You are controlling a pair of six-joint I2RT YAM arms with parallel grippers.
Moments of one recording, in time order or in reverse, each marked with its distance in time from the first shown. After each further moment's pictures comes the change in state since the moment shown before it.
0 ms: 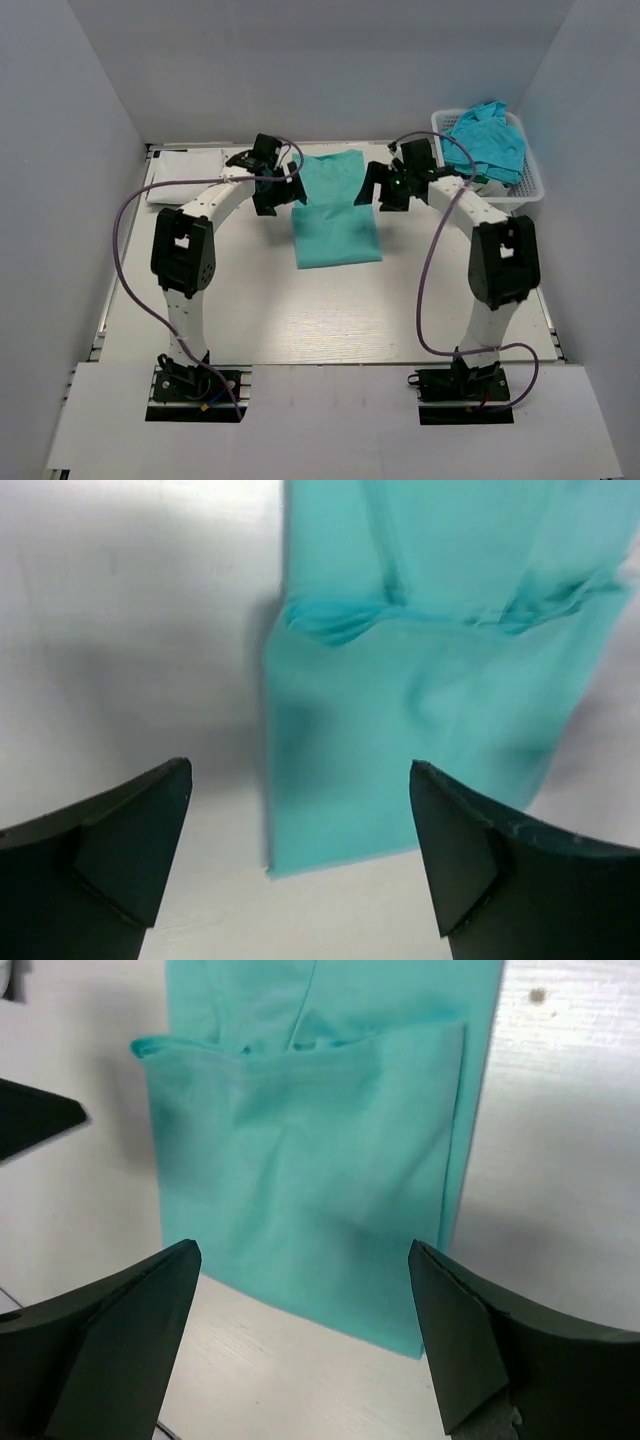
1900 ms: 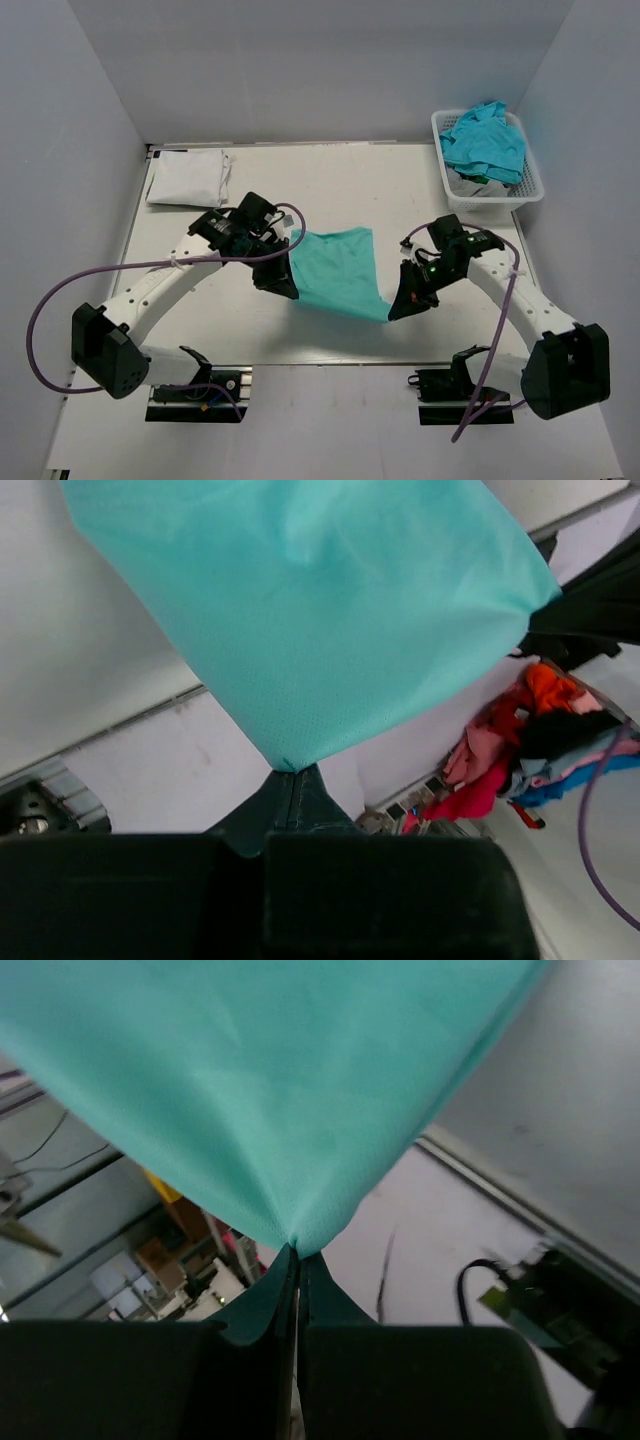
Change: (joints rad) left arm -0.251 -0.747 -0.584 -0.323 0.383 -0.027; right arm 0.034 -0.698 -0.631 -0.641 -0.373 -0.114
